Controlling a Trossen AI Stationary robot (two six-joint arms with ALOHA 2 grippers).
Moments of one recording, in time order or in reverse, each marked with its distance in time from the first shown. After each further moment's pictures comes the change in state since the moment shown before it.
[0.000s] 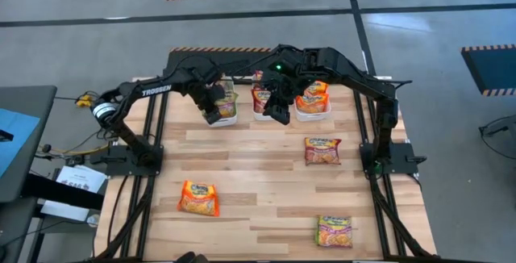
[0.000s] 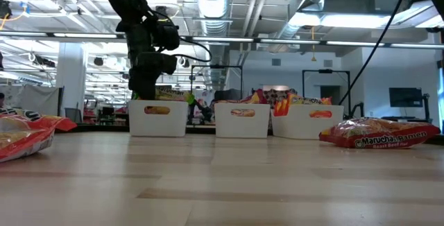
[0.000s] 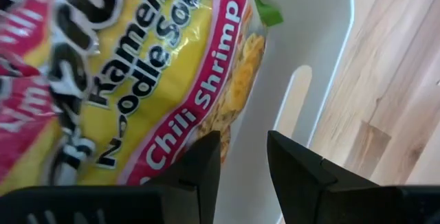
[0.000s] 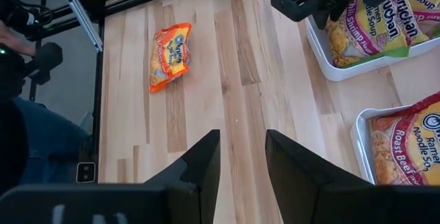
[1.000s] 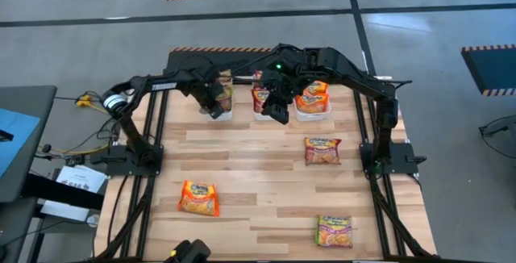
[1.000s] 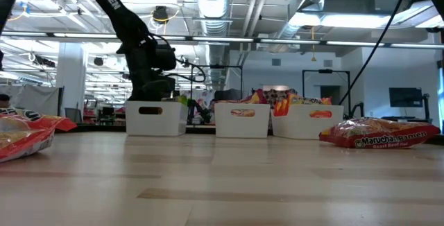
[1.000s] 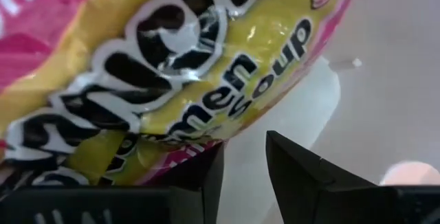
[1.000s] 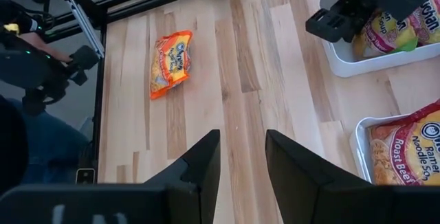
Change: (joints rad) left arm 0.103 0.141 -0.072 0.191 -0.061 -0.043; right arm 0.000 0.000 0.000 0.026 0.000 0.004
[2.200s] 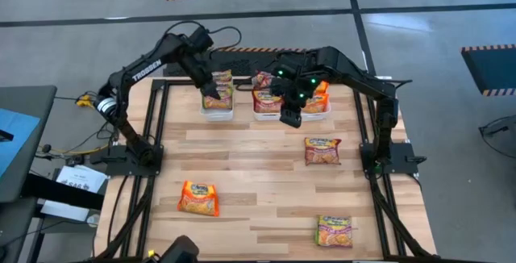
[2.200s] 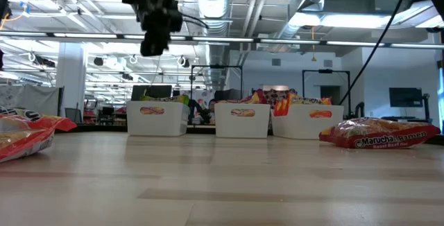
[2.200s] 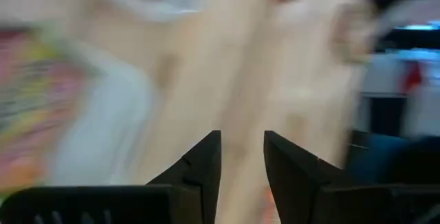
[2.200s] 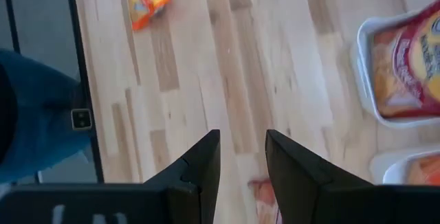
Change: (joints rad) left arm 0.024 -0.085 0.572 -0.655 0.511 0.067; right arm -0.013 0.000 -0.002 -0.275 0.020 -0.015
